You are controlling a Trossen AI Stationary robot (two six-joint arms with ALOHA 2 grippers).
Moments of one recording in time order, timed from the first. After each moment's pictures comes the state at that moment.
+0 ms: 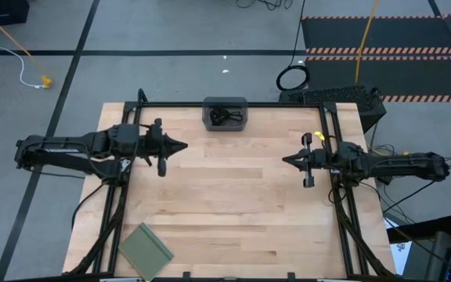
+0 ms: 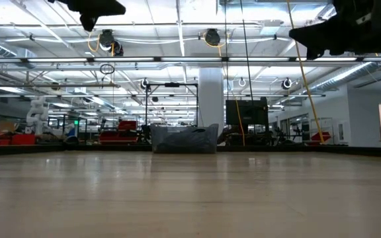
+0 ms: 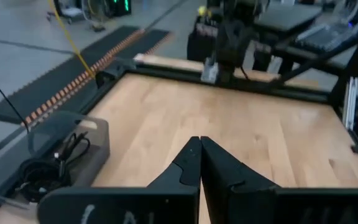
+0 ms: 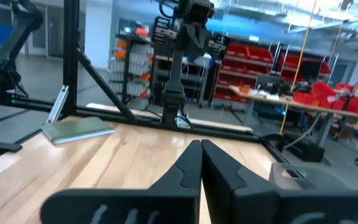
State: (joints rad) left arm 0.03 0.80 0.77 -0.24 -0.13 -0.10; right arm -0.08 0.43 0.12 0.39 -0.08 -0.15
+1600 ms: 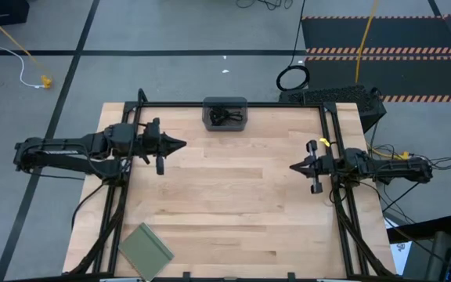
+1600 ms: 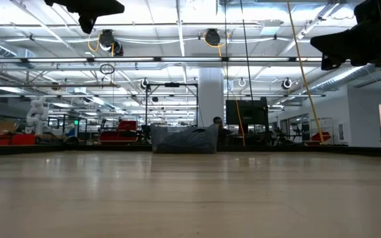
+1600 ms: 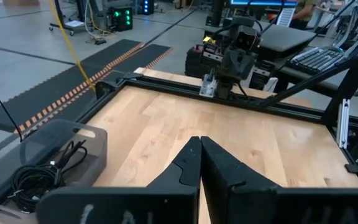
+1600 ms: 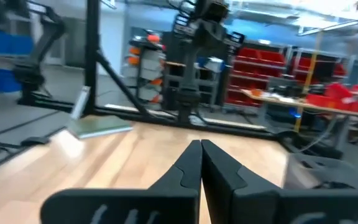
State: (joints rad) left arm 0.06 0.75 0.71 -0.15 -0.10 -0.13; right arm 0.01 0.07 0.02 0.16 -0.05 -0.12
